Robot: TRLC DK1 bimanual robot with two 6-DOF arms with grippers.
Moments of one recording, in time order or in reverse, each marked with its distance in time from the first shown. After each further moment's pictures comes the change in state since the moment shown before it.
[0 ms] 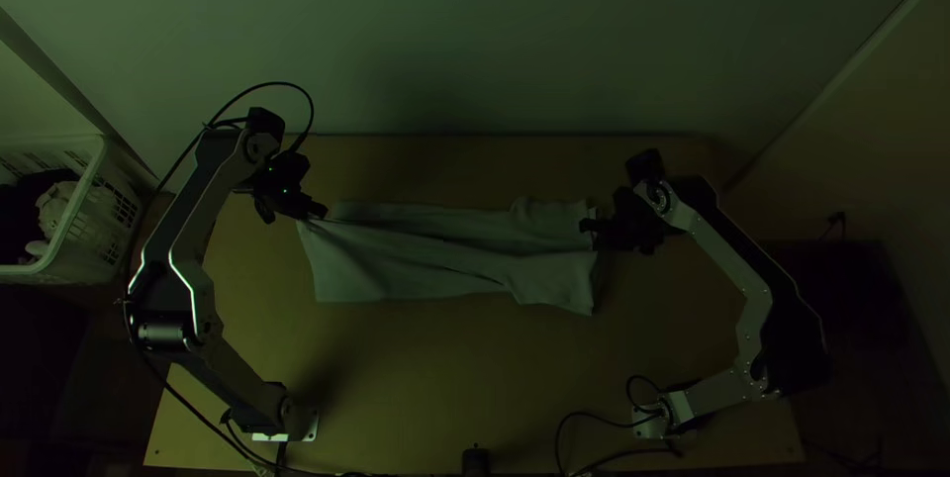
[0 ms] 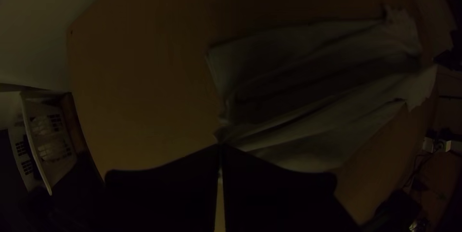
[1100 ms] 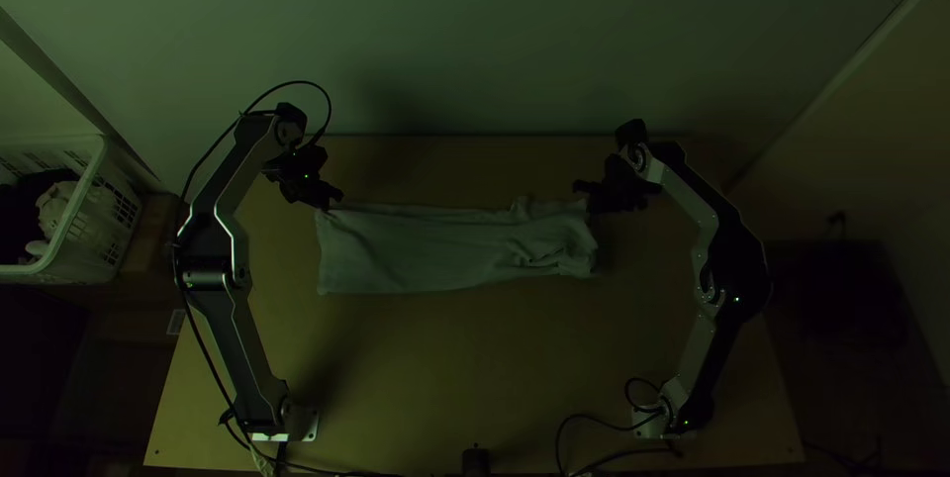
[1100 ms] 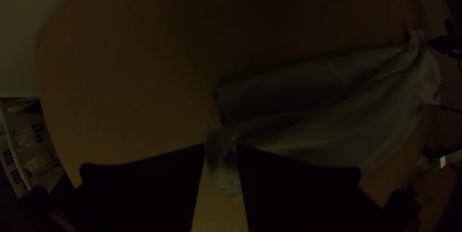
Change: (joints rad) left arm 0.010 0.336 0.254 -0.008 0.045 -0.018; right arm -0.073 0.428 0.366 0.081 0.024 -0.004
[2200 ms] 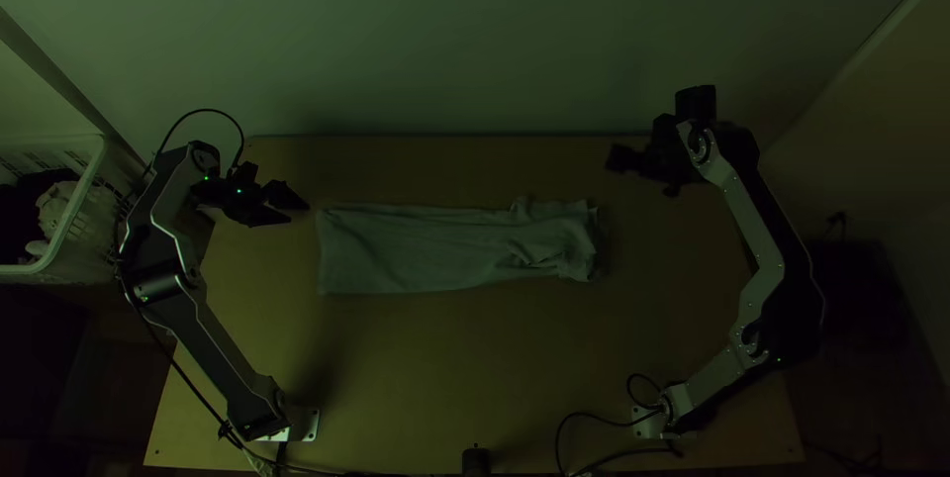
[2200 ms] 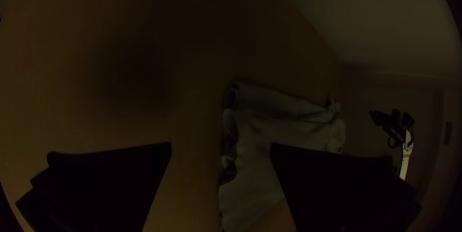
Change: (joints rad) left arm 0.375 -0.016 -0.176 0.023 0.636 -0.031; right arm -0.068 -0.311 0.020 0.025 0.029 -0.045
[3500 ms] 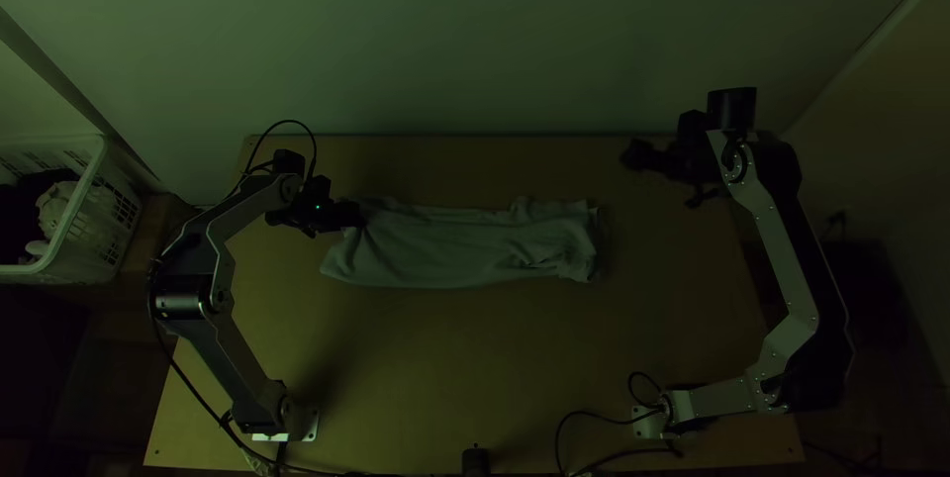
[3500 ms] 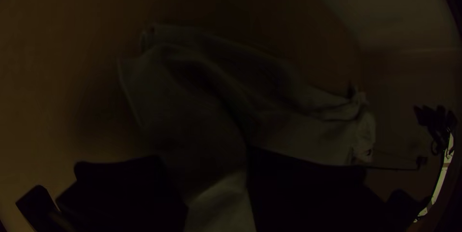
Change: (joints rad) left arm -0.346 -0.165 -0.412 0.564 -0.147 -0.345; right arm -0.007 -0.197 -0.064 0.000 0.000 0.029
